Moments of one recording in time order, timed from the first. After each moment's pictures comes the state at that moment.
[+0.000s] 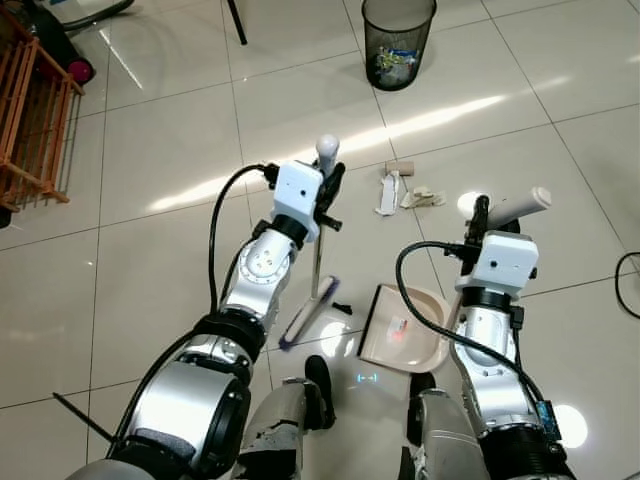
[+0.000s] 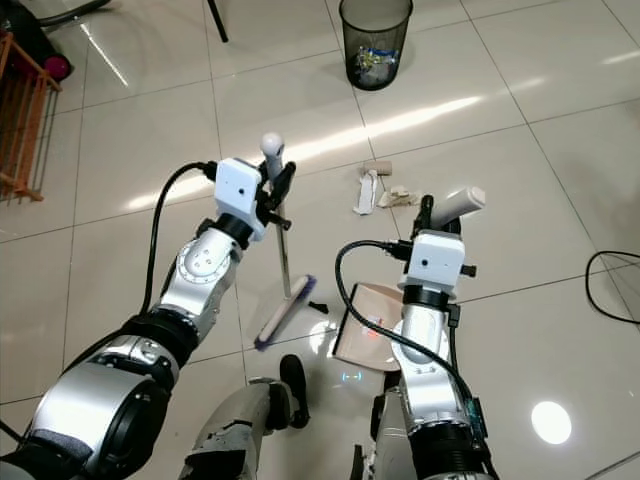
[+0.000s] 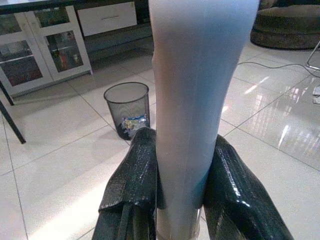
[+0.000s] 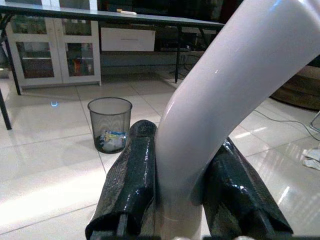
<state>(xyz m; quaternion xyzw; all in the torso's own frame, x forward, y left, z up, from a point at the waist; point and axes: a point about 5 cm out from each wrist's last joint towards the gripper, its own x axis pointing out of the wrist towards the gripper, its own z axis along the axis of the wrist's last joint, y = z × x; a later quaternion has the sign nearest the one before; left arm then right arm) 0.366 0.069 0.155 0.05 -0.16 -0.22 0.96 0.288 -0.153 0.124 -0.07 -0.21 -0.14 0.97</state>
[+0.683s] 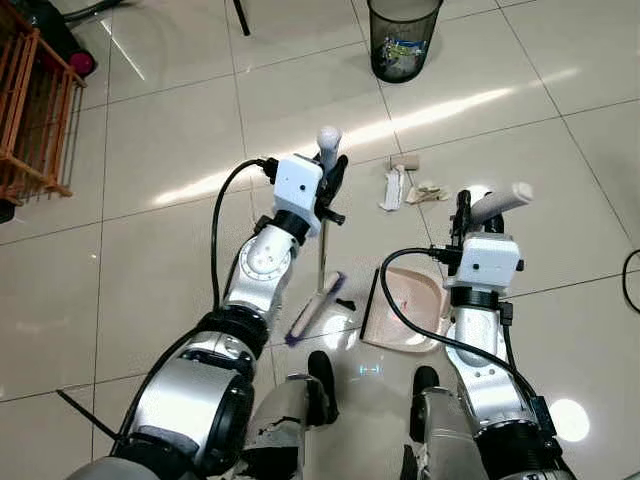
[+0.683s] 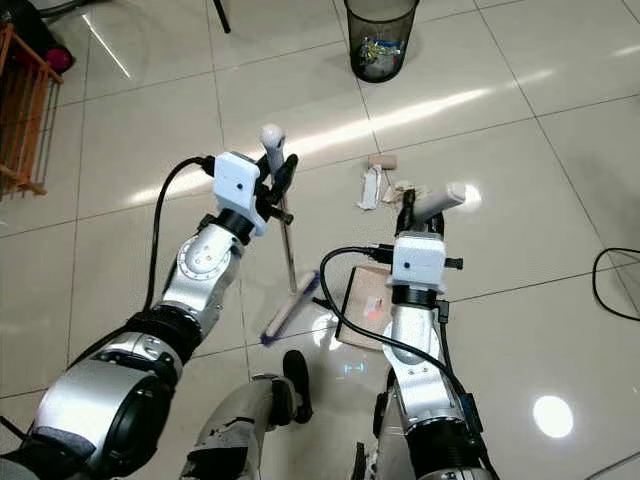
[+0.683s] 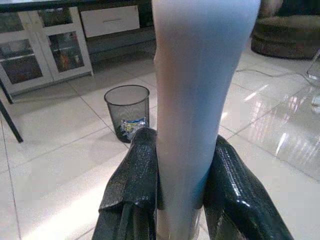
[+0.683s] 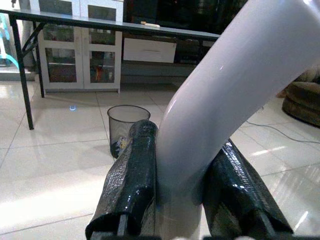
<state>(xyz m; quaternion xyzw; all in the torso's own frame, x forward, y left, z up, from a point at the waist) 0.365 0.062 0.160 0.01 -0.17 -0.22 0.96 0.289 -0.143 0.126 -0.11 -0.23 -0.10 0.96</state>
